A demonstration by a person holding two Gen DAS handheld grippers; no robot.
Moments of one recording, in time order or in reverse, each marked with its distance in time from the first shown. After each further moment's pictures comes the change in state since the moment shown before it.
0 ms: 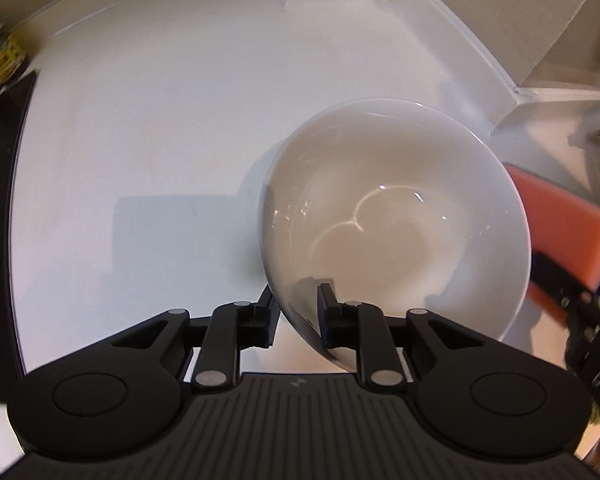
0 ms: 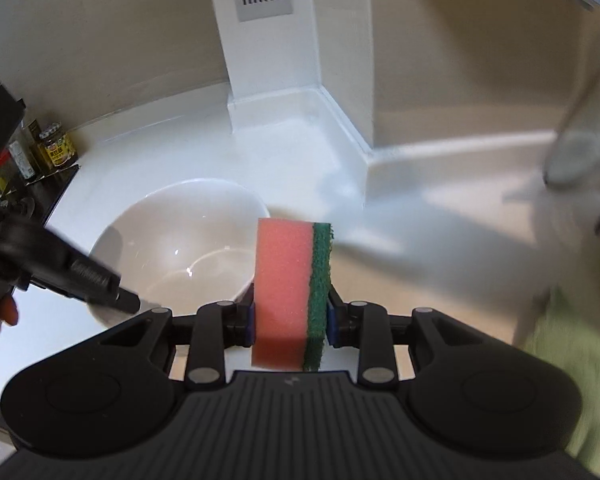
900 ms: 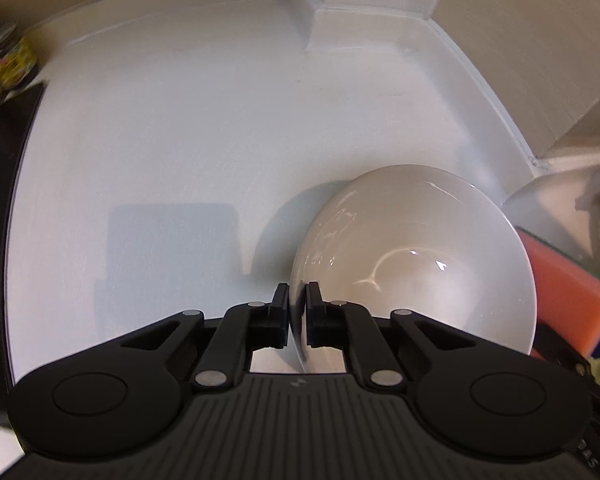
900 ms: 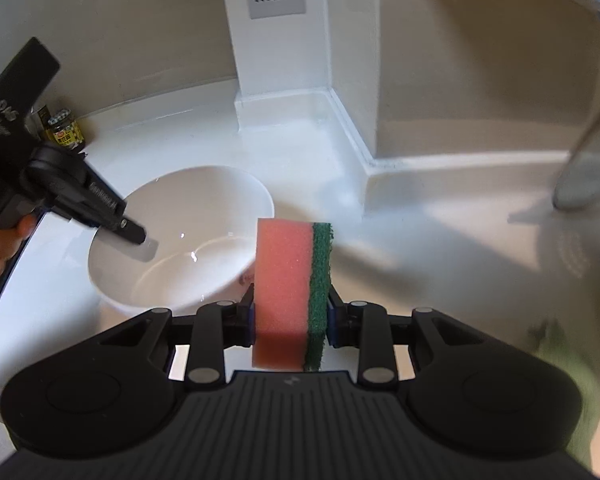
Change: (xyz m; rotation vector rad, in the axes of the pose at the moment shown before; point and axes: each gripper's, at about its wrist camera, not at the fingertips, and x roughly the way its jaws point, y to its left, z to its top) left arm -0.006 0.008 0.008 -0.167 -0.058 -0.016; right arm 0.004 -0.007 0.003 -0.081 -0.022 0.025
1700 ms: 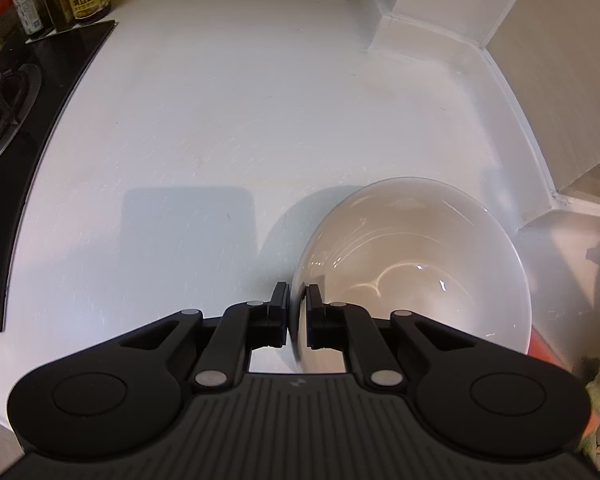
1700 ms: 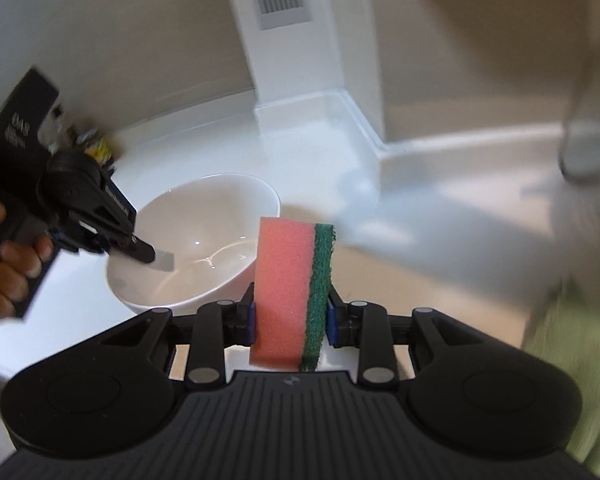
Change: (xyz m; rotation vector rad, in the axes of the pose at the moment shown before) left arm -0.010 0.001 -0.026 -0.184 -0.021 0.050; right arm -0.037 -0.004 -0.045 0.223 -0.033 0.072
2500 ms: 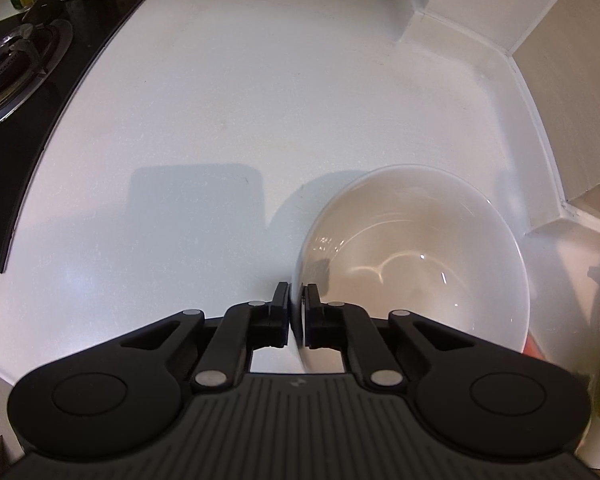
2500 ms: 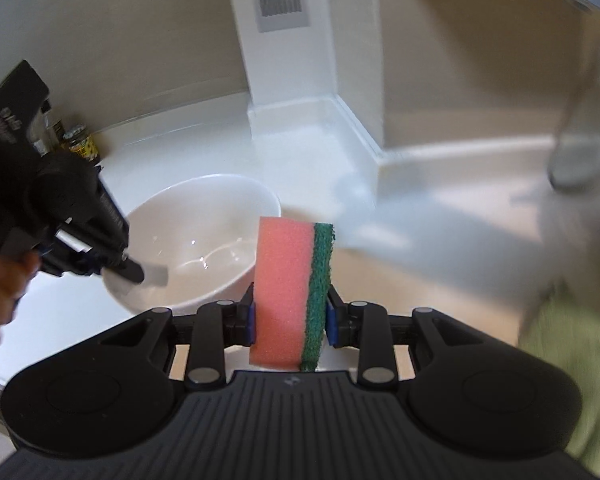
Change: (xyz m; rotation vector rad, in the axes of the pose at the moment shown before) left arm 0.000 -0.002 -0.011 -0.111 0.036 0.012; right arm -0.004 0.015 -0.004 -0.049 -0.018 -0.071
